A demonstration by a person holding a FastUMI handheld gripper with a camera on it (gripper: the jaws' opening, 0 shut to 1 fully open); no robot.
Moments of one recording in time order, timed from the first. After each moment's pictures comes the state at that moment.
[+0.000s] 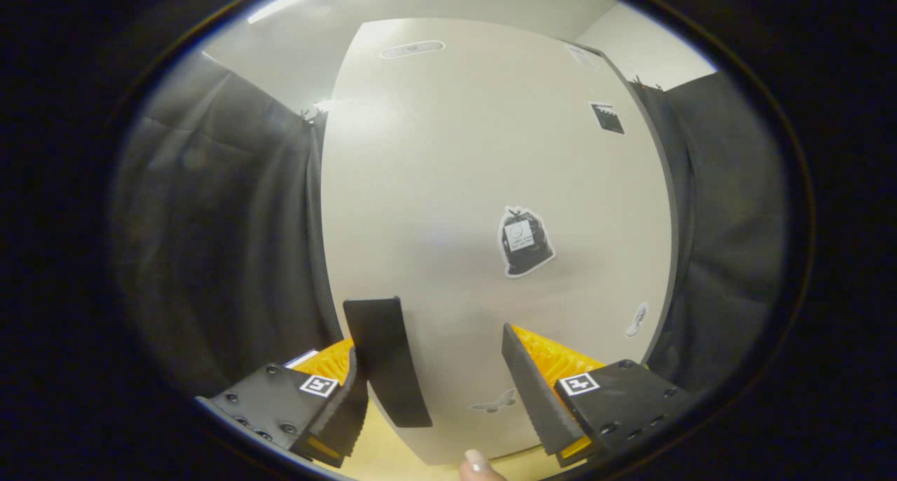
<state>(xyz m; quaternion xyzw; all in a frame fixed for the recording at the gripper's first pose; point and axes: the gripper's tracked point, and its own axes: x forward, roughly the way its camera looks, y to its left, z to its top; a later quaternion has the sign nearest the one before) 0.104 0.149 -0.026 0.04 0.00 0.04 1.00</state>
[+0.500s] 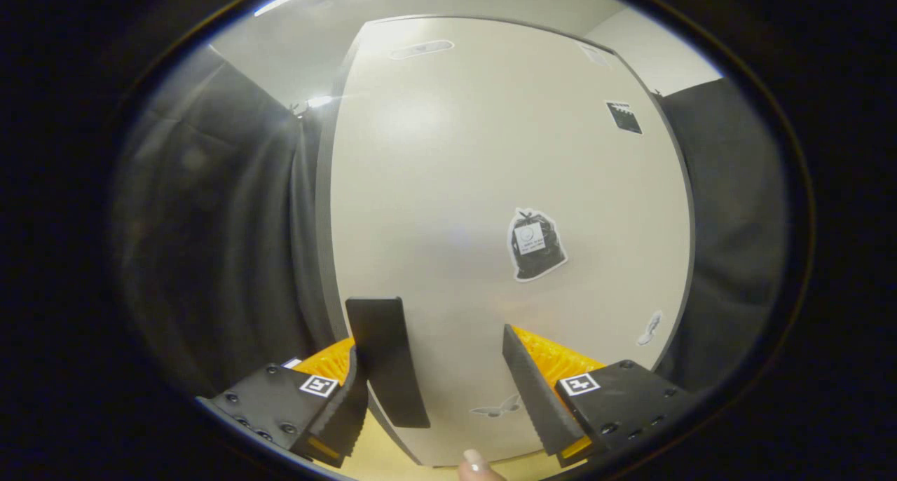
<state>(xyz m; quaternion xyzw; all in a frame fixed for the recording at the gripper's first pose) 0.118 0.147 -0.027 0.03 -0.01 0.01 1.00</state>
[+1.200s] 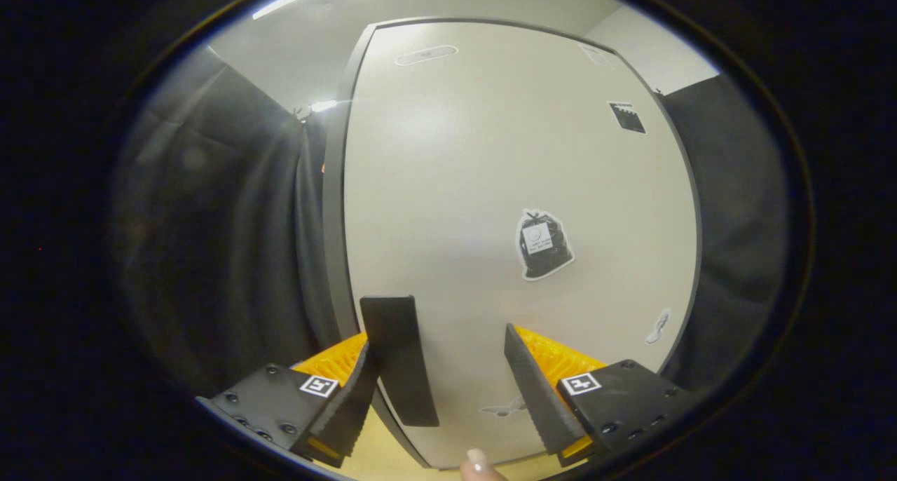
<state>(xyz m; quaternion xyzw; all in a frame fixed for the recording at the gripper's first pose) 0.116 0.154 -0.028 0.05 -0.02 0.03 1.00</state>
